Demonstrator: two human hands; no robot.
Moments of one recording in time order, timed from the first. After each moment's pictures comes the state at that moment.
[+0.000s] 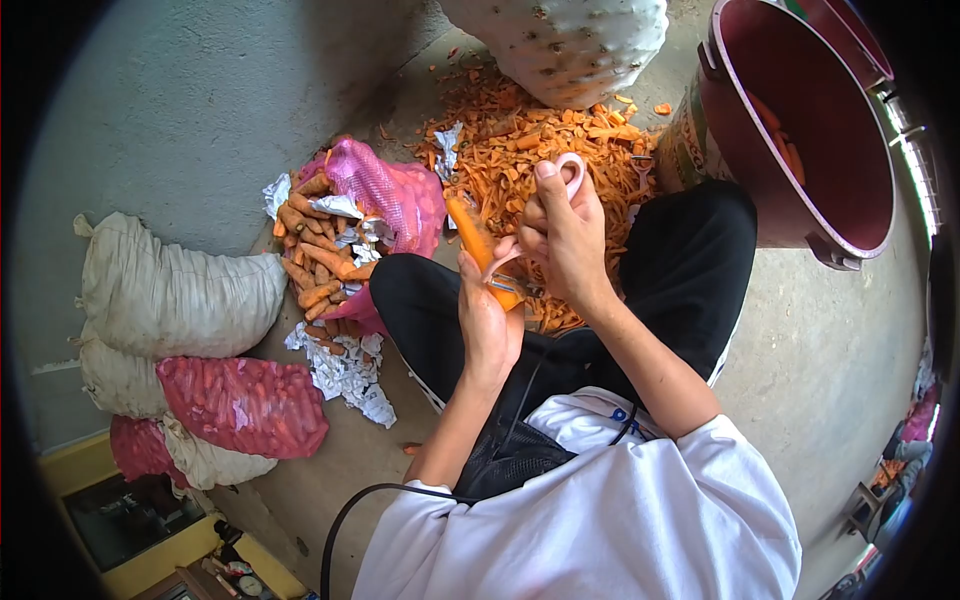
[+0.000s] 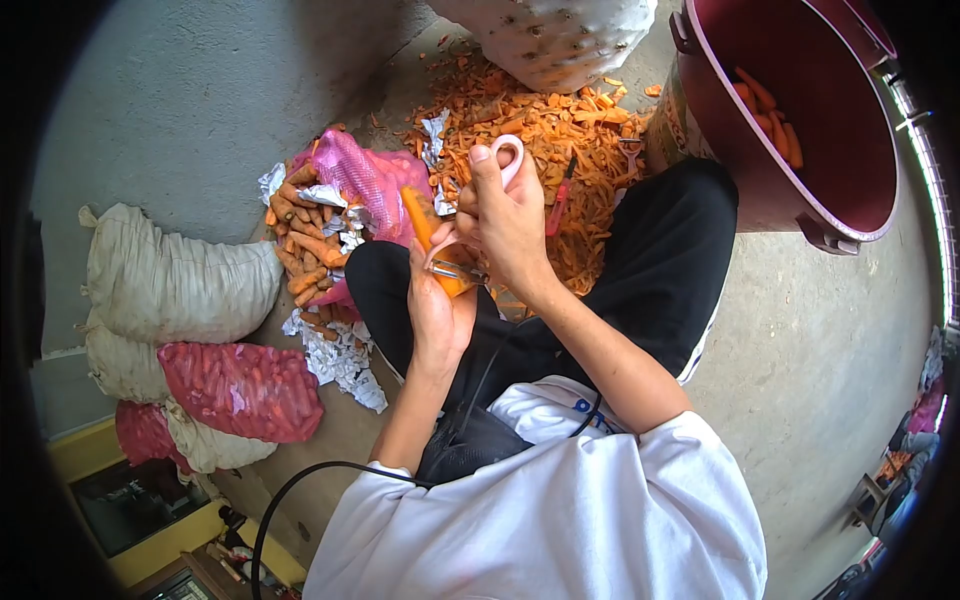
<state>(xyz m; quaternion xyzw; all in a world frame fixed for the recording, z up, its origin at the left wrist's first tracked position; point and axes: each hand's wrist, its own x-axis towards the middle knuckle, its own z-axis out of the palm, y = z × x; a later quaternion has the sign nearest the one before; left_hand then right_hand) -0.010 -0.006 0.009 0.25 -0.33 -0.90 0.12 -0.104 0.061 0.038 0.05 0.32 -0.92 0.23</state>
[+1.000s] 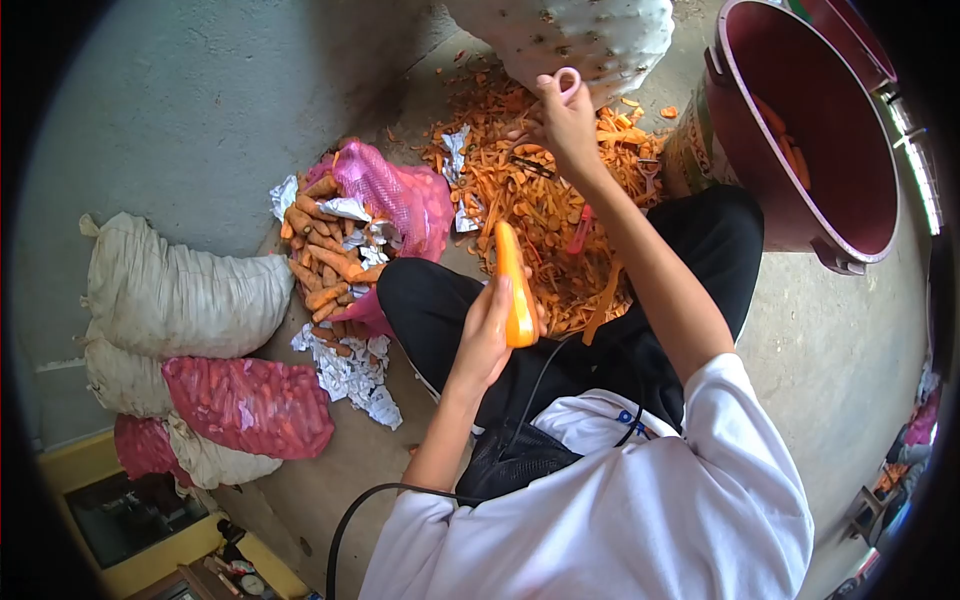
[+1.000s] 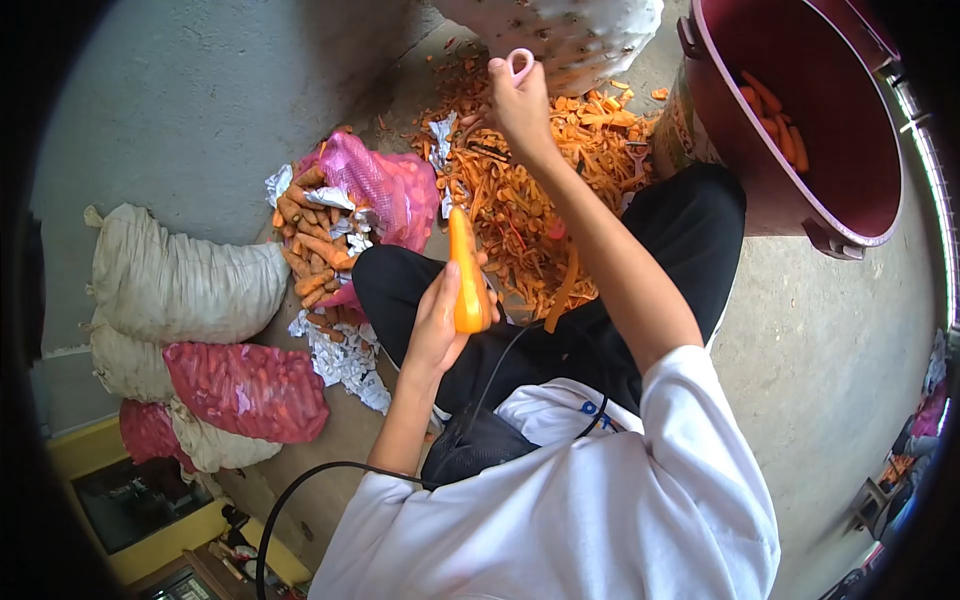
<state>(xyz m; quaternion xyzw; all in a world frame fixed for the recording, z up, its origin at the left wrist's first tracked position) 0.017 -0.023 0.008 0.24 -0.47 -0.85 -0.04 -0.228 0.024 -0.015 -0.04 0.46 -0.88 0.12</state>
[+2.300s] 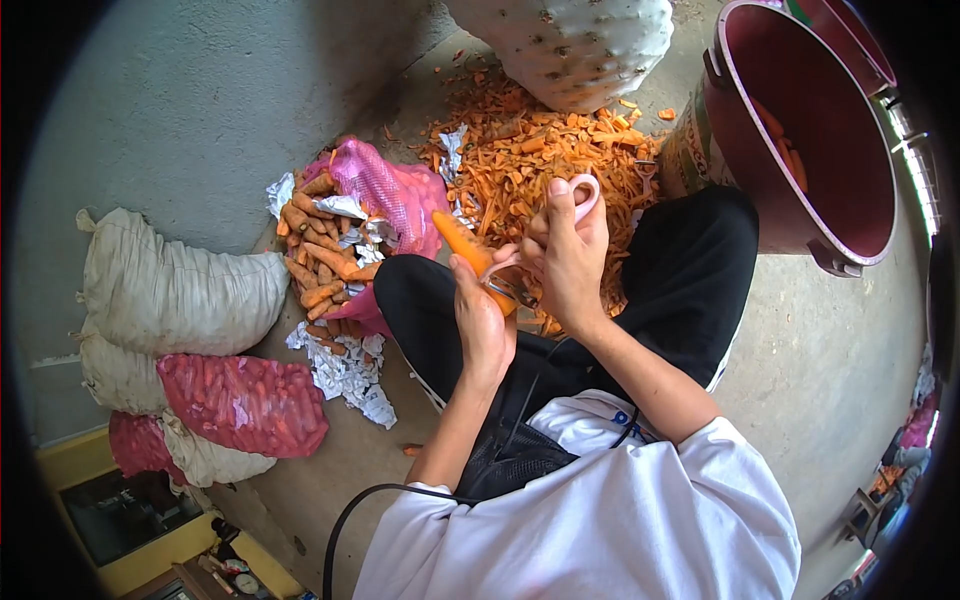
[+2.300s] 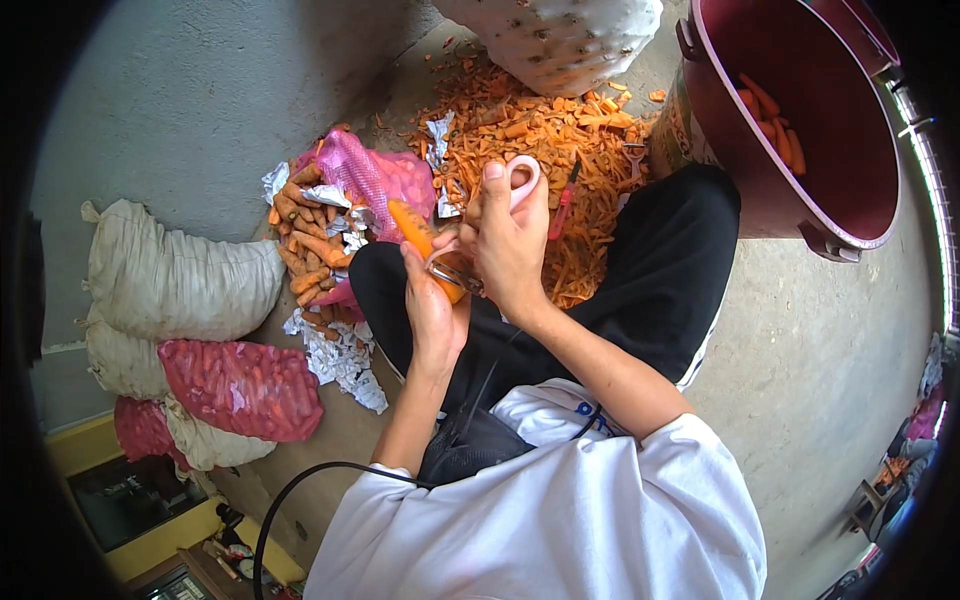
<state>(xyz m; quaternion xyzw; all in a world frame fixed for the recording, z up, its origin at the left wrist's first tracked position) -0.006 -0.014 0.008 0.28 -0.39 -0.87 0.11 -0.086 0.052 0.042 0.08 0.32 -0.93 0.15</state>
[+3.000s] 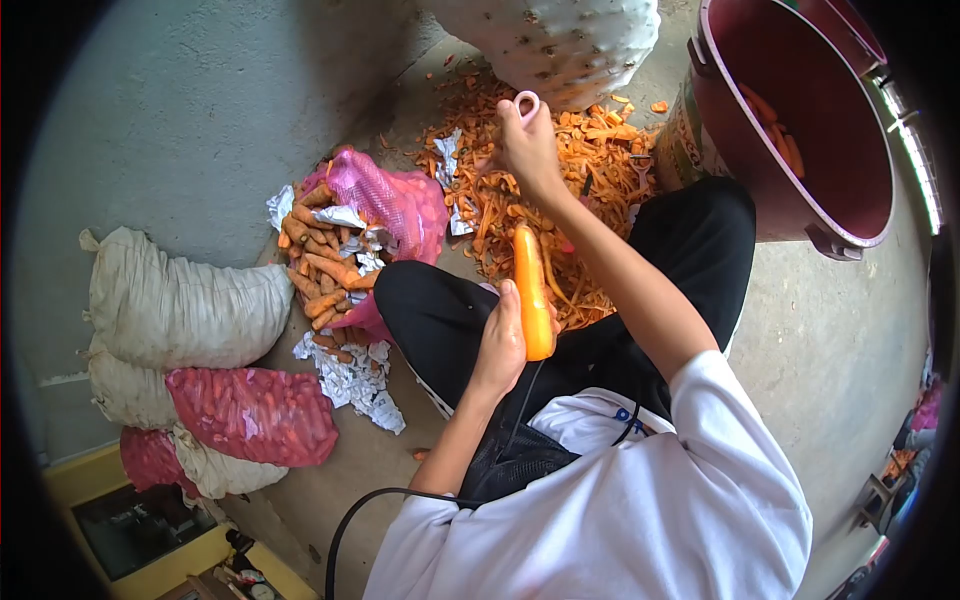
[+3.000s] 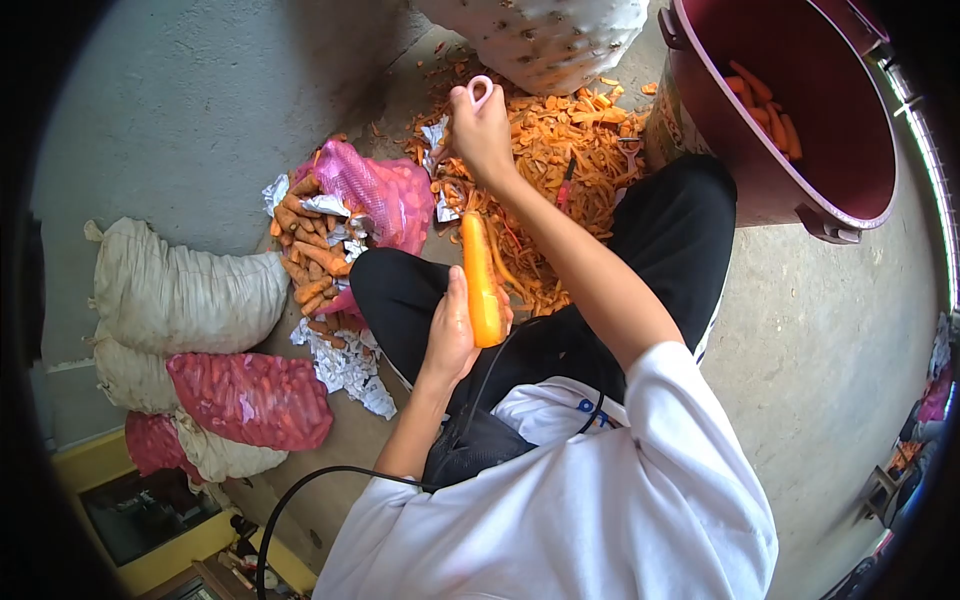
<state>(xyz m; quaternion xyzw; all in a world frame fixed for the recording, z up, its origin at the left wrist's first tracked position) 0.019 0.001 0.002 0.24 -0.49 -0.83 -0.07 -0.204 0.000 -0.040 -0.02 0.55 -0.83 0.07</state>
